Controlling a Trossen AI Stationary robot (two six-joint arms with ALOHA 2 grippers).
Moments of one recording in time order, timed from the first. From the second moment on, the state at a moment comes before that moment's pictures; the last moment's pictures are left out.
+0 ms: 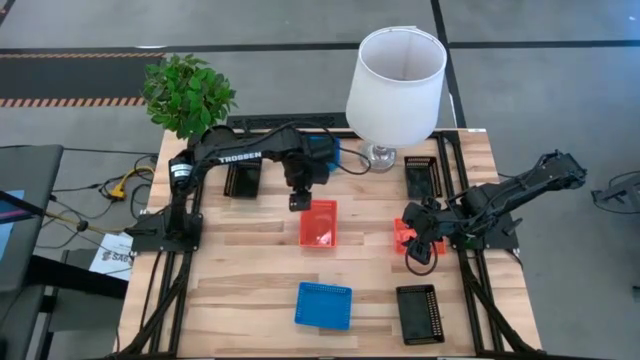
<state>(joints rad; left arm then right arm) 0.26 1.99 1.91 -1.40 0.19 0.17 0.38 1.04 0.91 -0.95 0.19 0.75</state>
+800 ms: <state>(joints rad) 0.14 1.15 0.93 -0.60 0.20 -0.15 0.41 1.04 0.91 -1.07 0.07 0.65</state>
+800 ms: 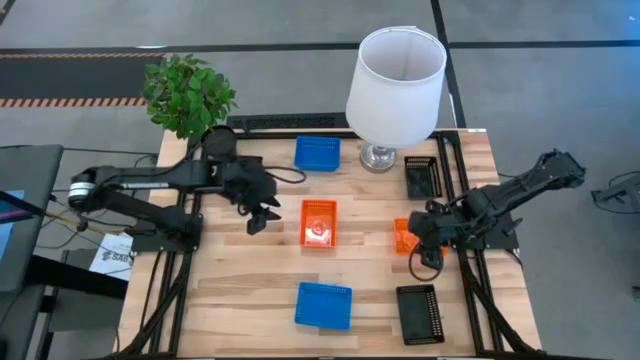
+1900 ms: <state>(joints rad) 0.10 1.08 0.75 -0.44 0.22 -0.22 0.41 1.30 0.62 -0.82 0.01 0.67</state>
